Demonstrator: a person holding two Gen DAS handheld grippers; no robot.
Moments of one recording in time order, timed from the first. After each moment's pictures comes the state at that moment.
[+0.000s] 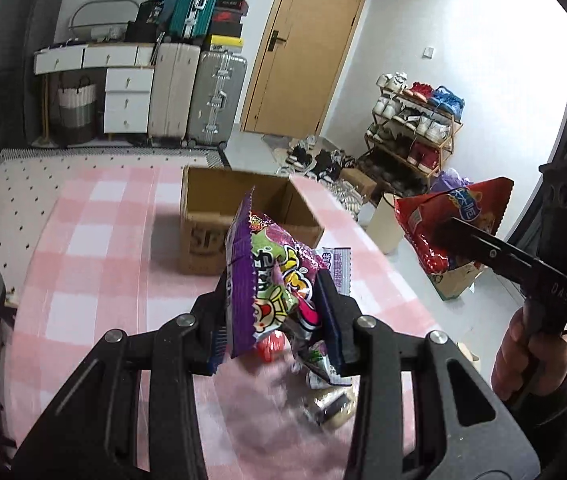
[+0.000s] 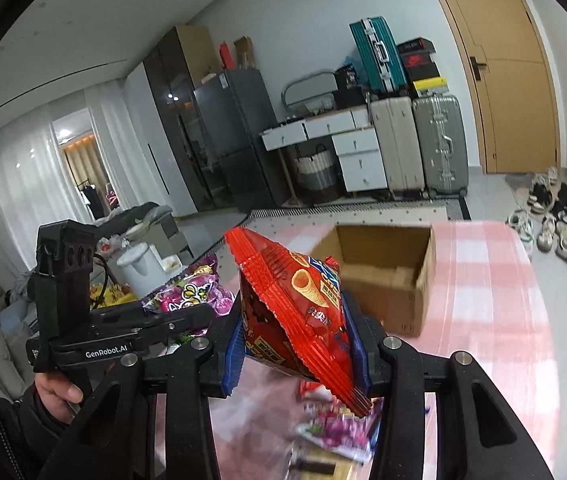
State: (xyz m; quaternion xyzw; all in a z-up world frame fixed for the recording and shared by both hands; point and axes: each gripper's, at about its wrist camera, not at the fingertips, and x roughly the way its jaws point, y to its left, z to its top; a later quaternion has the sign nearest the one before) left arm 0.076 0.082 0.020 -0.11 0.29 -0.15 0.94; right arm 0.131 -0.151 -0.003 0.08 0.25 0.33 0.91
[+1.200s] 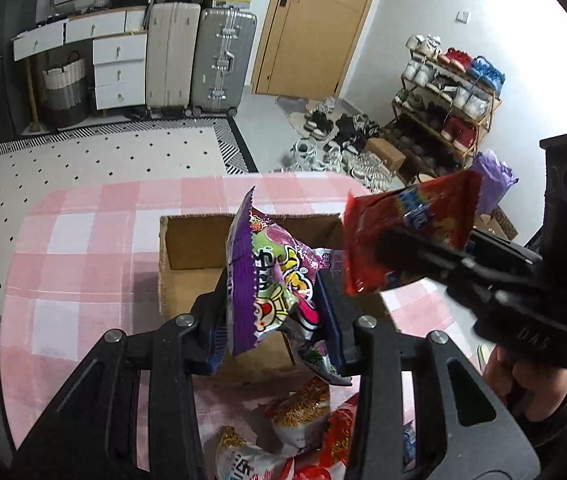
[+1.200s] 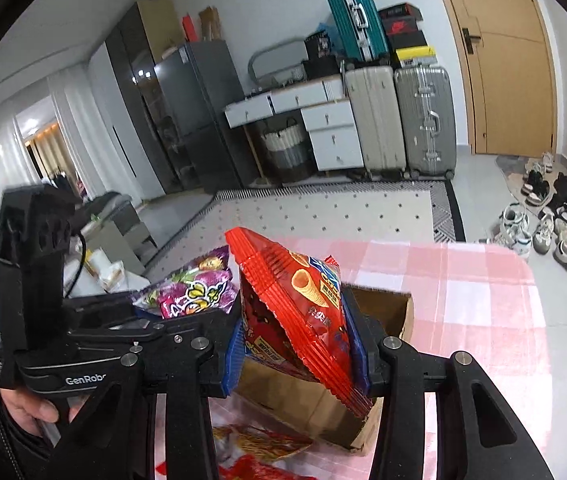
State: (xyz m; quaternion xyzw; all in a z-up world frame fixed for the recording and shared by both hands) left arm 0.376 0.048 -0.010 -0.07 0.39 -0.13 0.91; right arm 0.389 -0.112 -0.027 0.05 0.32 0.29 0.90
